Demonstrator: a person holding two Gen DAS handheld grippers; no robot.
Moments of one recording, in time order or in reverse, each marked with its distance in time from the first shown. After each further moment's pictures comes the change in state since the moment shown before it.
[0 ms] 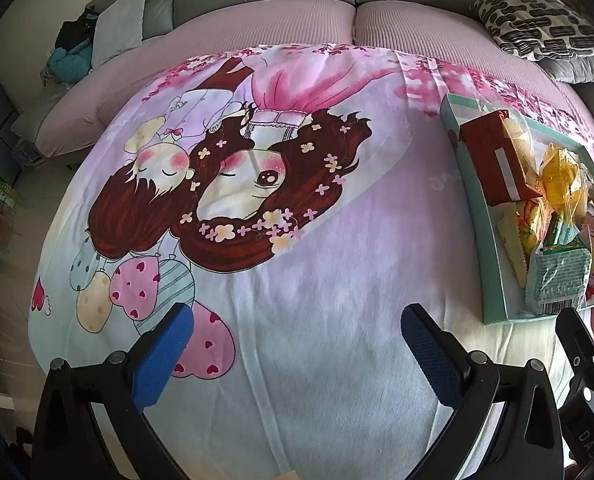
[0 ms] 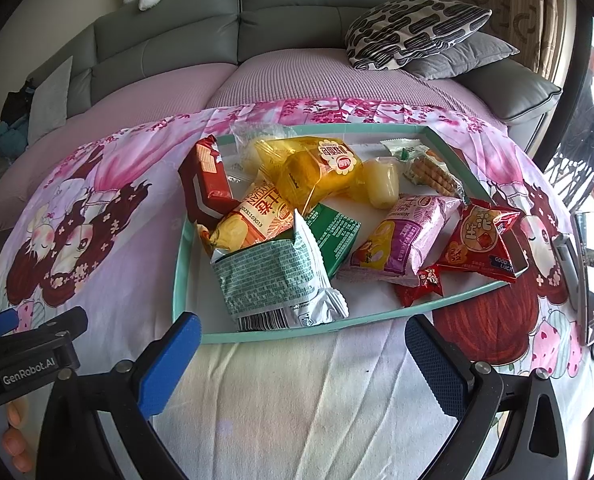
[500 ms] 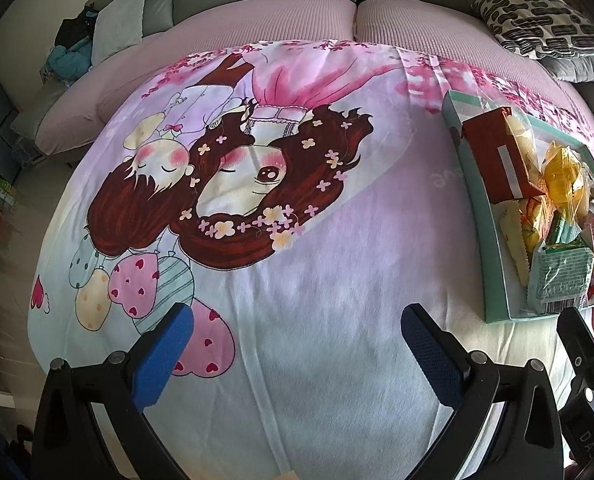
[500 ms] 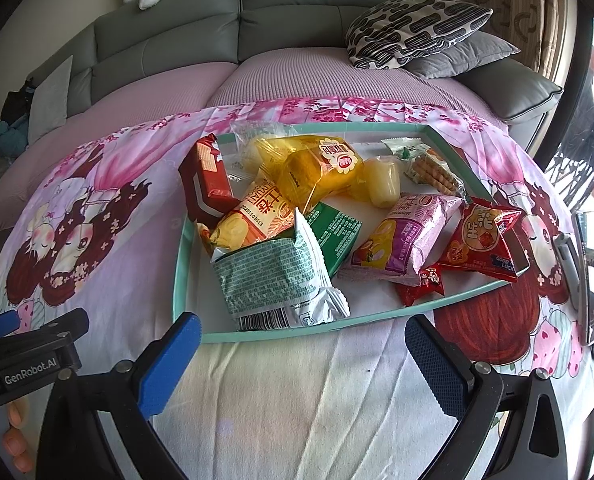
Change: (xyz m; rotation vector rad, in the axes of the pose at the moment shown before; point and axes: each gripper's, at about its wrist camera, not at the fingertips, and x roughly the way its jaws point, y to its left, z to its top) left arm 0.002 -0.001 0.000 -0.003 0.010 0.002; right arm 0.000 0.000 0.001 0.000 0.000 0.000
